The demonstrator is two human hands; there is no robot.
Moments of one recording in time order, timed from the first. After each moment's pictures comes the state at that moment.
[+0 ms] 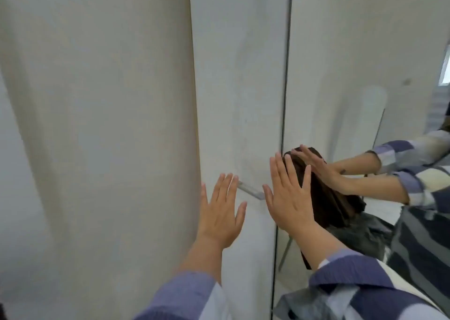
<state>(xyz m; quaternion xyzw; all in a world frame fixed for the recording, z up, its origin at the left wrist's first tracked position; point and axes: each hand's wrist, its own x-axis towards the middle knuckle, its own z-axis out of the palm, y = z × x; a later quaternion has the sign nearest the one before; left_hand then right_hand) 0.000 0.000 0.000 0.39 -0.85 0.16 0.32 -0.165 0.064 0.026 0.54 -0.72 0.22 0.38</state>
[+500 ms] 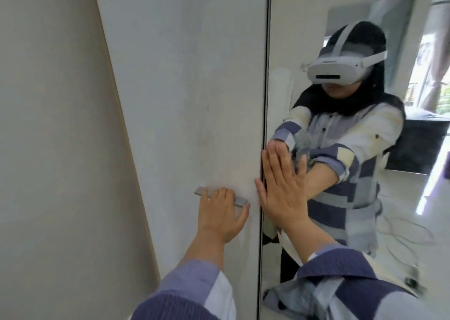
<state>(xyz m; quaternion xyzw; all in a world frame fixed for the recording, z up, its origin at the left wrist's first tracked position) -0.084 -0.108 -0.018 0.25 -0.93 0.07 0.26 -0.198 0.003 0.008 0.37 -0.80 0.10 0.46</state>
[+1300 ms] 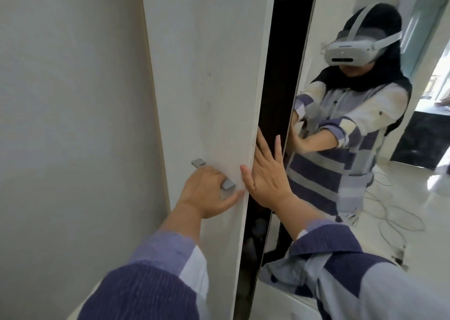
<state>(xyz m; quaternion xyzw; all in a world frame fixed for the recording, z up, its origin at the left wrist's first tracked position) 0.038 -0.124 -0.015 0.17 -0.94 0.01 0.28 -0.094 -0.013 0.005 0.56 -0.74 0.18 0.32</state>
